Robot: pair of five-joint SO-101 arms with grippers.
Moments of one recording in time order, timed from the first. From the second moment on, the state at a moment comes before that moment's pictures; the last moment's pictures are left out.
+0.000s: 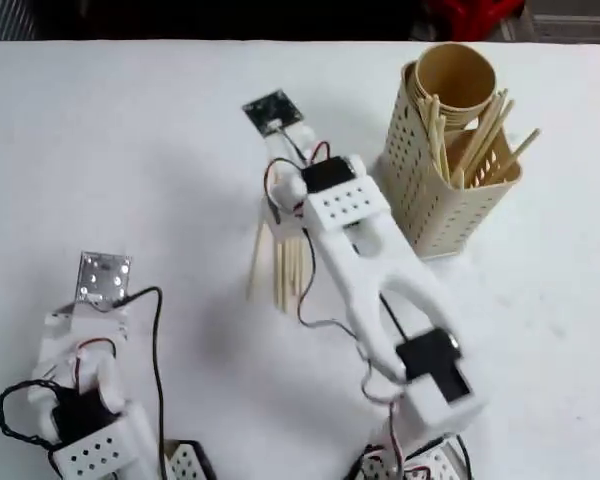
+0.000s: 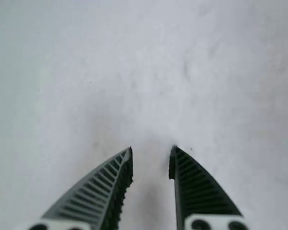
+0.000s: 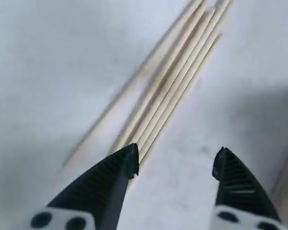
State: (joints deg) left arm -33.2 -103.9 97.1 61.0 -33.0; right arm -28.6 10.6 3.4 65.8 7.7
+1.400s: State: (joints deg) left arm -33.2 -103.9 97.1 61.0 -33.0; right arm -21.5 -14.9 19.4 65.3 7.1
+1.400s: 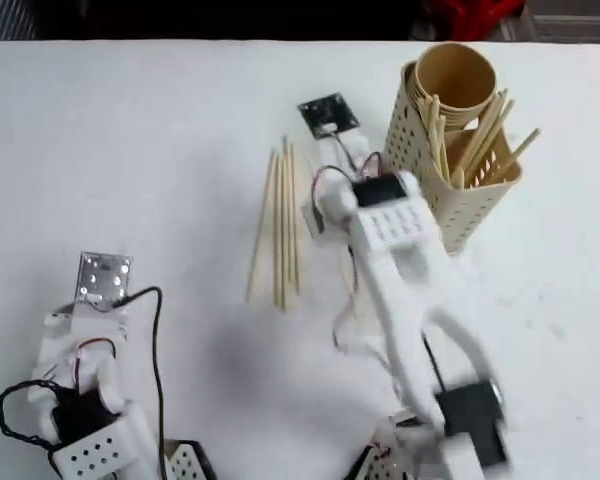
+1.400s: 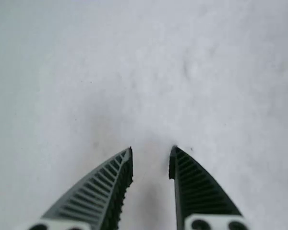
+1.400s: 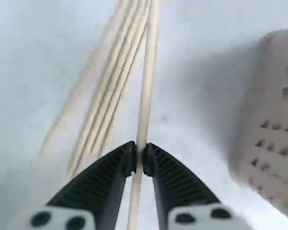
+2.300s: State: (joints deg) left arm -33.2 -103.9 97.1 61.0 -33.0; right arm -0.4 -51.1 36.4 18.0 10.3
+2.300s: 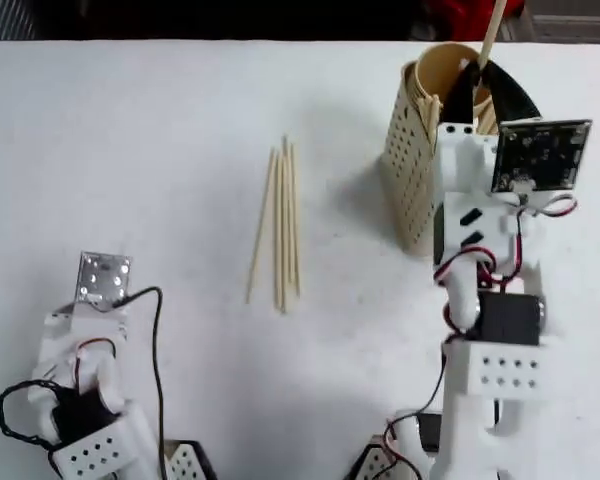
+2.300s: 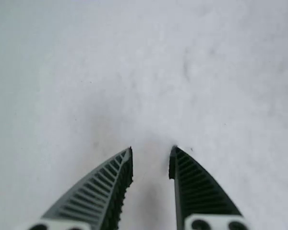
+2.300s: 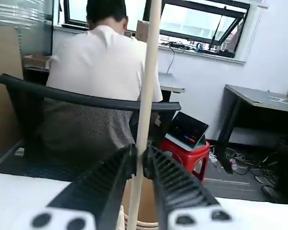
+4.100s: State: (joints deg) left arm -33.2 -103.9 97.1 61.0 -33.0; right arm -28.3 11.6 13.9 56.4 10.3
